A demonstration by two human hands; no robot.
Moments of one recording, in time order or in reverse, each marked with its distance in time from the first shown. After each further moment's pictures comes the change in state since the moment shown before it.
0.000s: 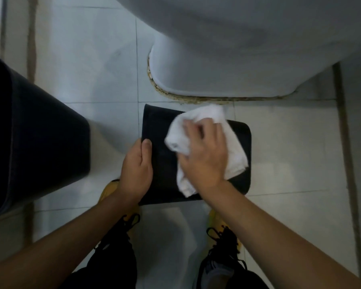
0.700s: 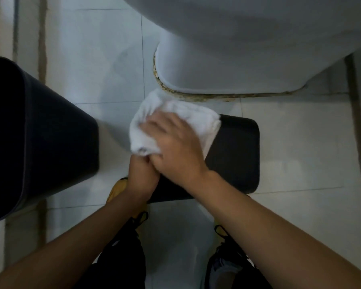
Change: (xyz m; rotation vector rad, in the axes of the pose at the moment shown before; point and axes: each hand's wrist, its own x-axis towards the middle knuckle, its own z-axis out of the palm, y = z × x) left_hand -0.003 0.000 0.003 -0.380 -0.003 -0.170; right_hand 0.025 -0.048 0.000 0.342 -0.131 -0.315
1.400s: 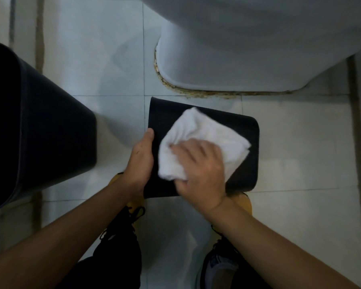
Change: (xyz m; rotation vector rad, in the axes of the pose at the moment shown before) left_hand -0.004 0.031 0.002 -0.048 -0.082 -0.258; right_hand -0.073 0.014 -0.004 -0.167 0.137 0.055
